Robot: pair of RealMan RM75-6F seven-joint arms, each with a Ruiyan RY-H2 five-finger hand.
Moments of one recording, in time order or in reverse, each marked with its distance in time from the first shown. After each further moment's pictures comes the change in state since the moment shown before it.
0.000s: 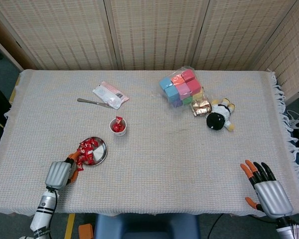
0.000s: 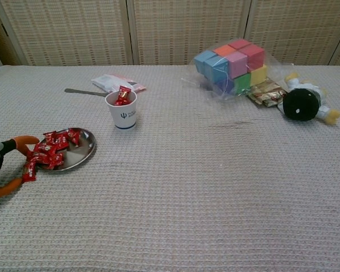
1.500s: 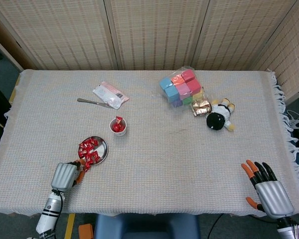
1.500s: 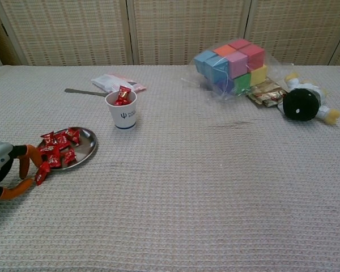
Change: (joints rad) left arm 0.032 -0.069 -0.014 0.059 0.107 0.067 -0.006; right arm -0.006 0.001 0.001 0.002 -0.003 0.008 0.004
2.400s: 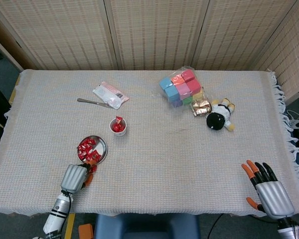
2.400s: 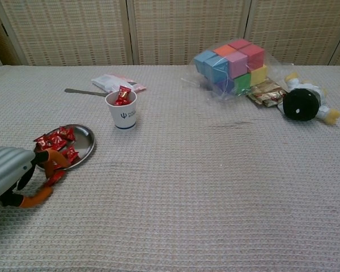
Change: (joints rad) left arm -0.018 -0.017 0.008 -0.067 0.023 -0.051 0.043; right arm -0.002 0.002 -0.001 0.001 -0.004 0.001 0.001
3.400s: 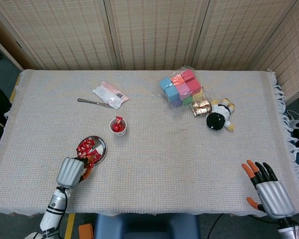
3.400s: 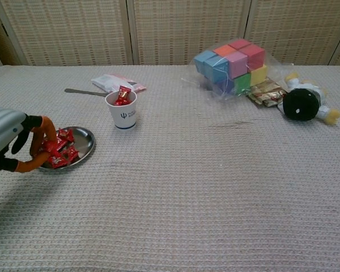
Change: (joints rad) left arm -0.052 0.106 -0.081 -0.178 0.053 0.085 0.079; right arm 0.001 0.001 0.003 -0.001 0.003 -0.003 0.005
